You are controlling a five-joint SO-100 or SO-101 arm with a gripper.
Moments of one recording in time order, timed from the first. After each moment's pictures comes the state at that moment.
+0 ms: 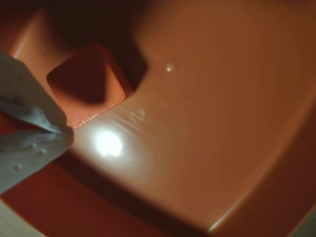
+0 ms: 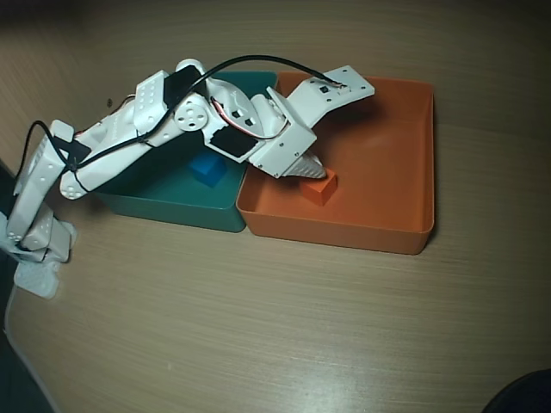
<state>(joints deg) -22.5 34.0 13.3 69.3 -102.7</state>
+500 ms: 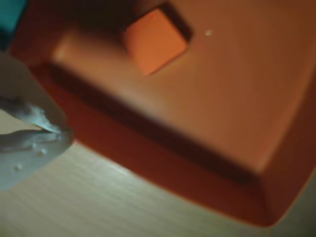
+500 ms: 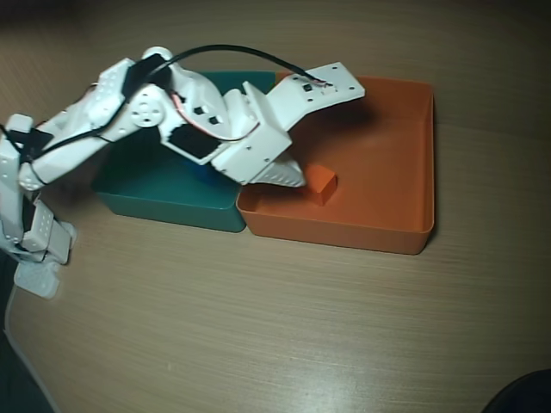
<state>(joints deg) -17.1 60.3 42.5 69.3 -102.8</state>
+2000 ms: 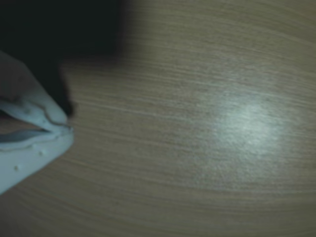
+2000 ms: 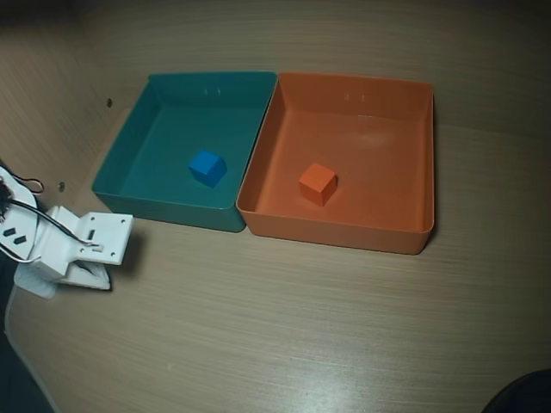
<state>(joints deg) 5.1 183.6 170.9 69.3 -103.3</state>
